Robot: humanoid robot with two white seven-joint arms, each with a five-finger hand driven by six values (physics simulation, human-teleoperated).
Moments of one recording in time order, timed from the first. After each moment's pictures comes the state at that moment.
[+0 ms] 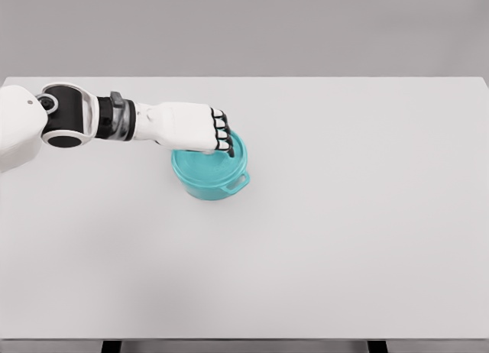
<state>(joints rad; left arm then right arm) -1.20 0.68 -1.37 -1.39 -0.67 -0.61 -0.14 0.07 0.00 -0.21 0.05 0.06 -0.22 -0.02</state>
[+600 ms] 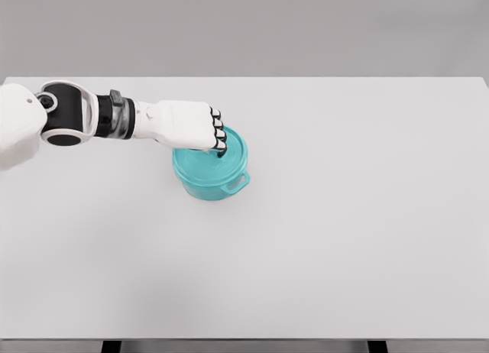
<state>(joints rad) -1.21 0.68 -1.37 -1.39 -0.69 -0.61 -0.14 0.07 0.00 -0.21 0.05 0.06 -0.22 -0.02</state>
